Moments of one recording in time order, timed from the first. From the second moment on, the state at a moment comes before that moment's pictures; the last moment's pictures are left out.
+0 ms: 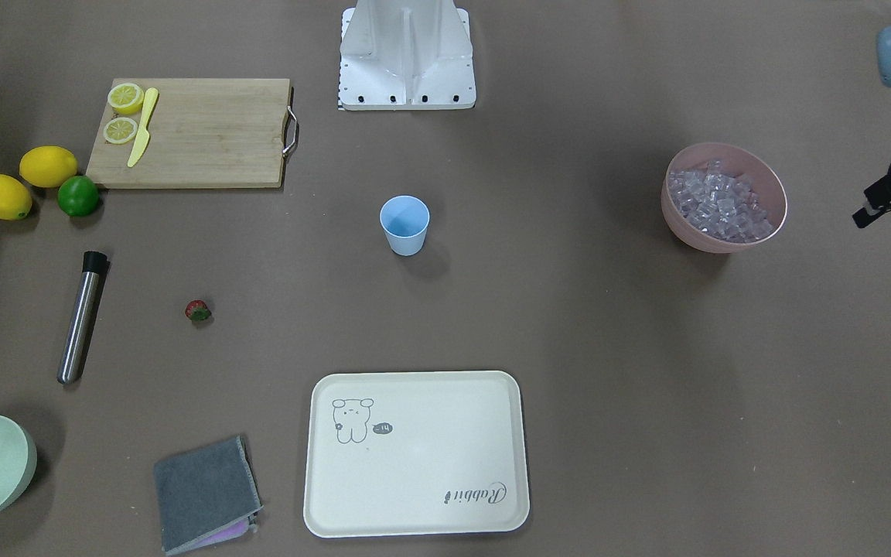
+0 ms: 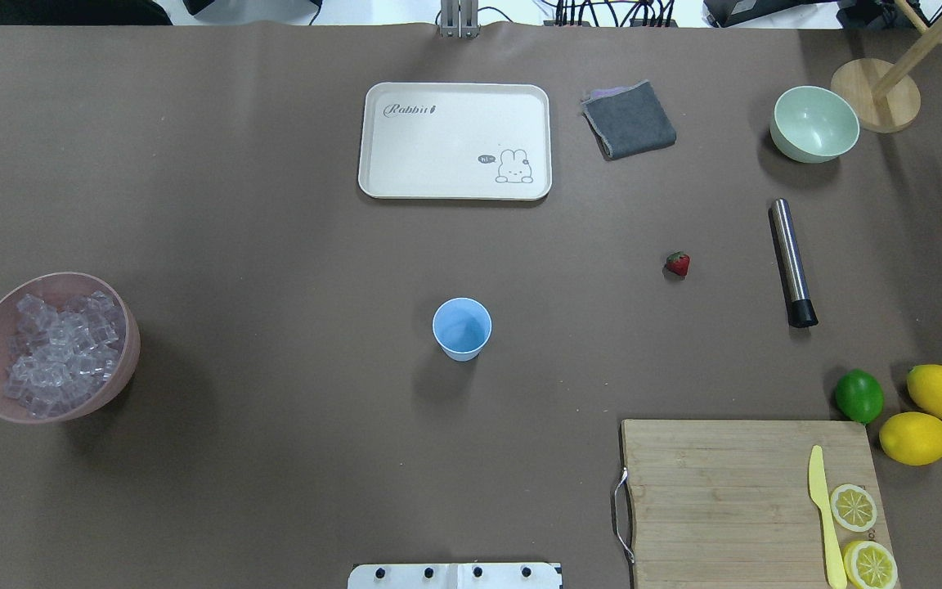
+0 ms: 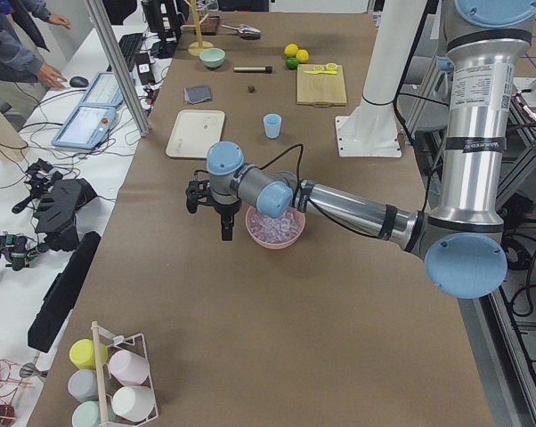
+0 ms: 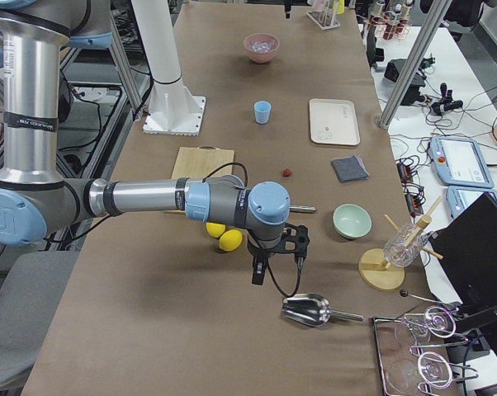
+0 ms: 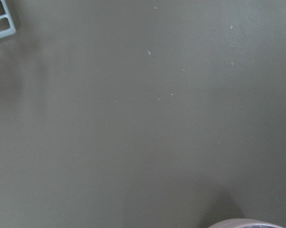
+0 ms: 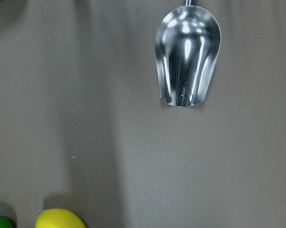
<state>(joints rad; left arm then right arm) -1.23 -1.58 -1.82 -1.85 -2.34 -0.71 1.63 -1.68 1.79 -1.76 2.36 -0.02</state>
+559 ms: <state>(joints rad) -0.95 -1.52 -1.84 -2.13 -2.22 -1.13 1.63 -1.68 1.78 -1.76 2.36 -0.02</state>
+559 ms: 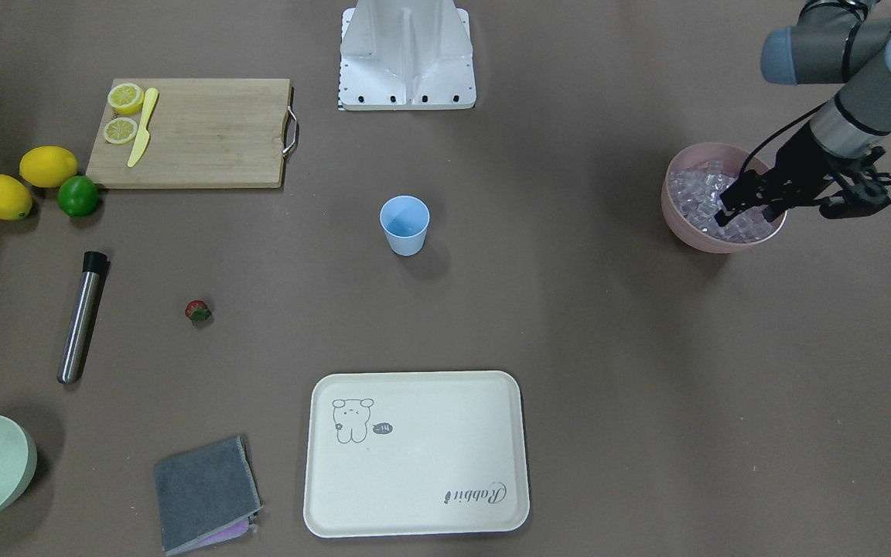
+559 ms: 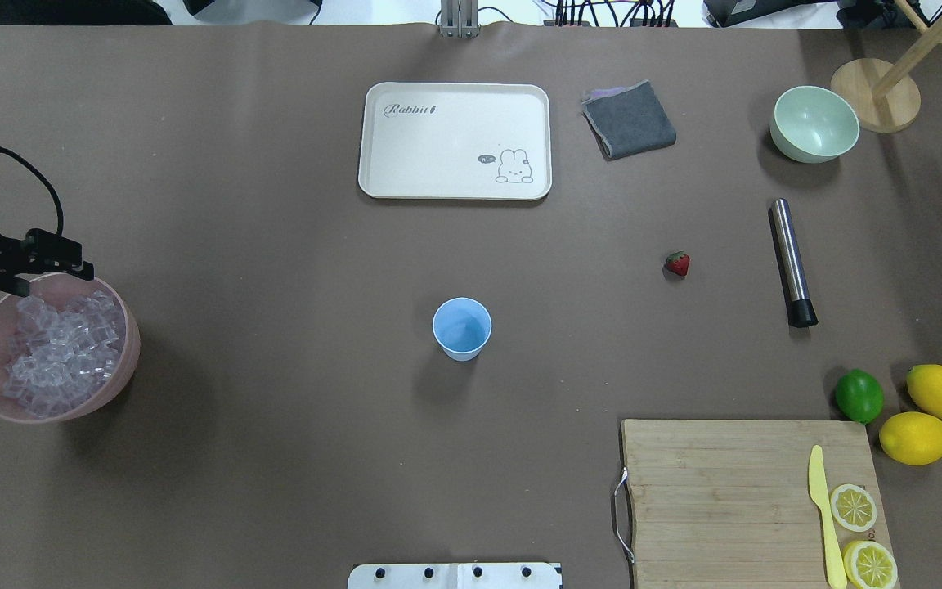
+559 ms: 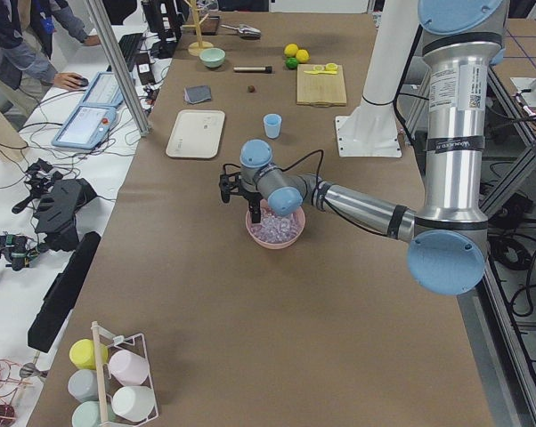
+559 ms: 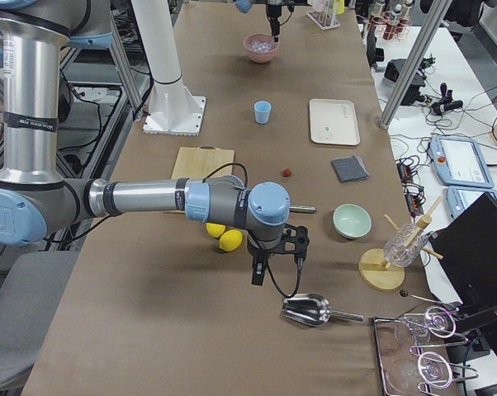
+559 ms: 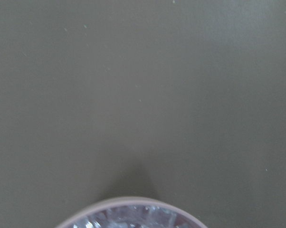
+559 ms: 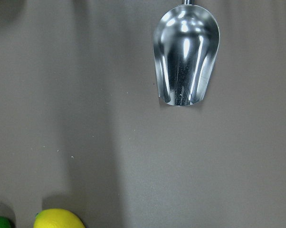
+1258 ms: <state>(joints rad) -0.90 -1.41 -1.85 -2.26 -2.20 -1.20 1.63 -1.69 1.78 -1.76 2.36 -0.03</state>
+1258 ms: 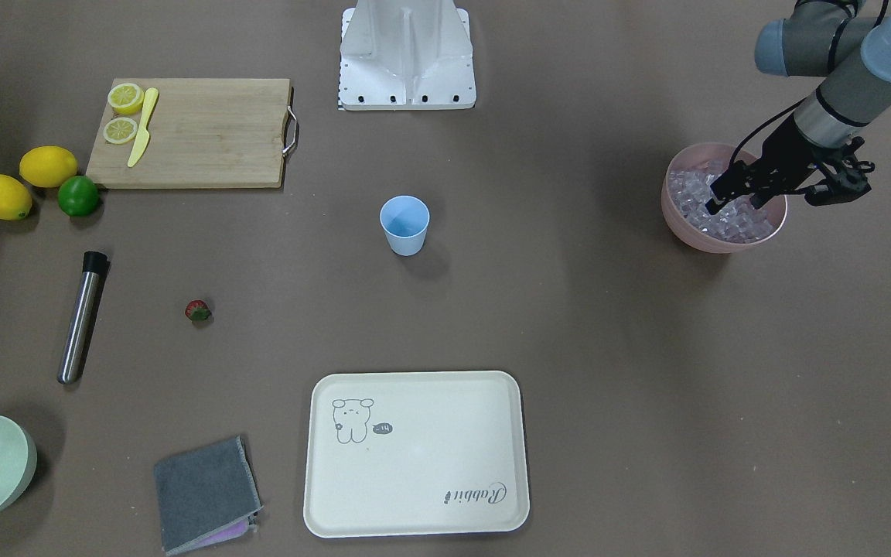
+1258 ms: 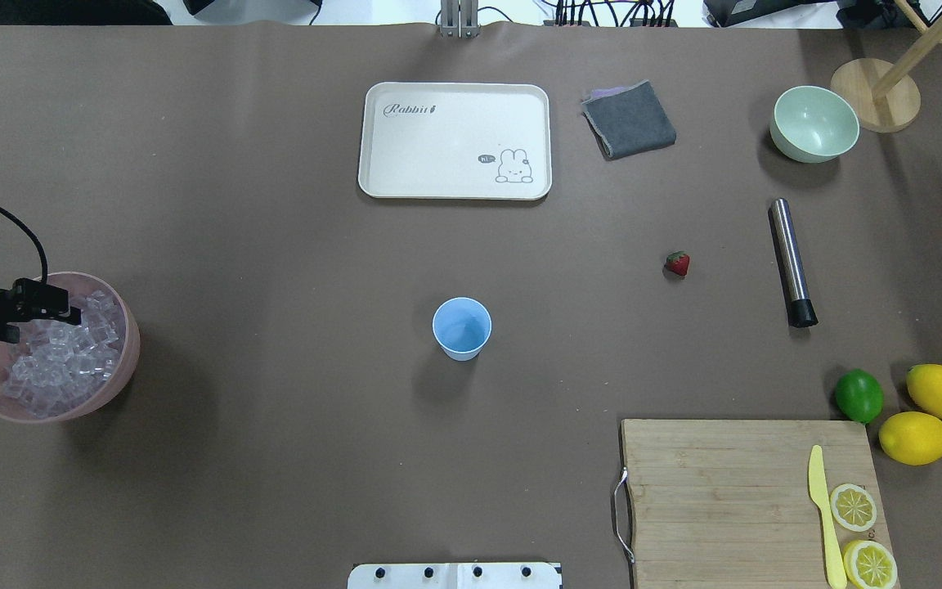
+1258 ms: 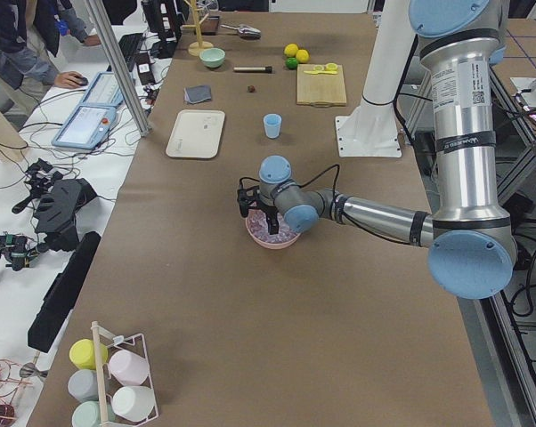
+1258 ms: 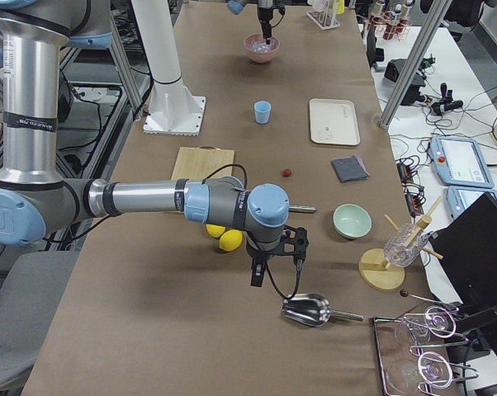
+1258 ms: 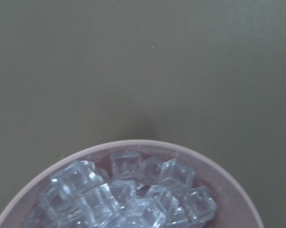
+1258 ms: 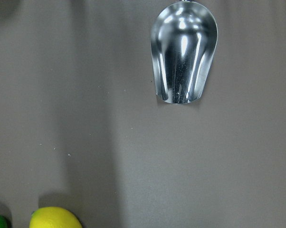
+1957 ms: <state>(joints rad) -0.88 -1.41 -1.85 -2.26 -2.20 -1.20 1.63 -1.70 1.79 -1.76 2.36 -0.03</state>
